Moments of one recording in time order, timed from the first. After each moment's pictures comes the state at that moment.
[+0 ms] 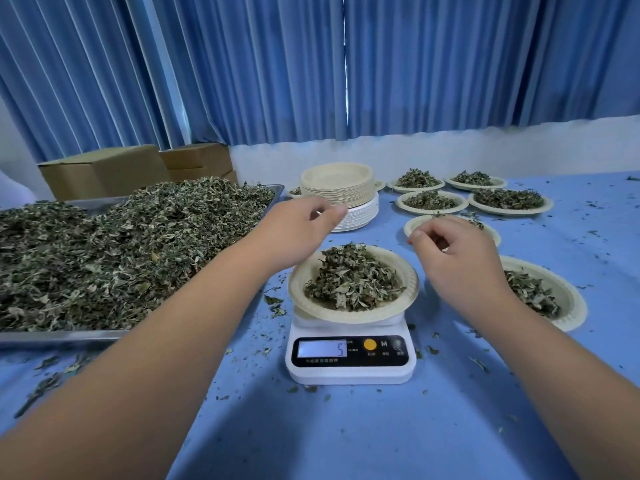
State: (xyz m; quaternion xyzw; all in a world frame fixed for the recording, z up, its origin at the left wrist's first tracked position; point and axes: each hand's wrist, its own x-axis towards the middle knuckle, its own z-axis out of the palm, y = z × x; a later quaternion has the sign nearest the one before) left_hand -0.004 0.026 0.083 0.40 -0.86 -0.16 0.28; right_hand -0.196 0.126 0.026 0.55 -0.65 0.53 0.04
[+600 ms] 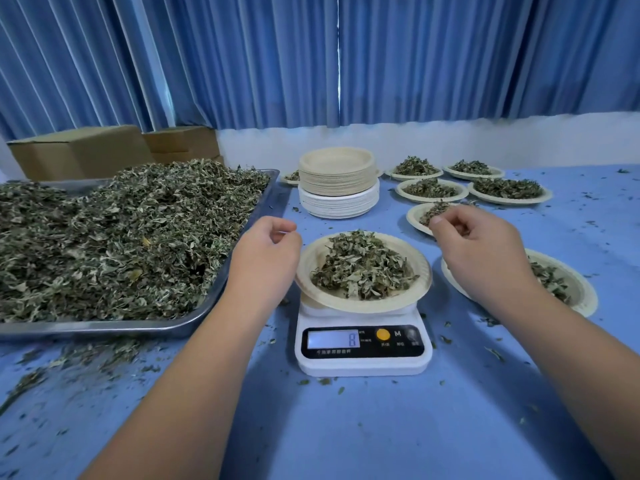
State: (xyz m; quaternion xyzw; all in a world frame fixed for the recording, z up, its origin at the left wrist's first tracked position) left_hand 0.025 0.042 0.032 0.50 -0.65 -0.33 0.46; right_hand -0.197 0.128 0.026 0.50 -0.69 0.52 0.03
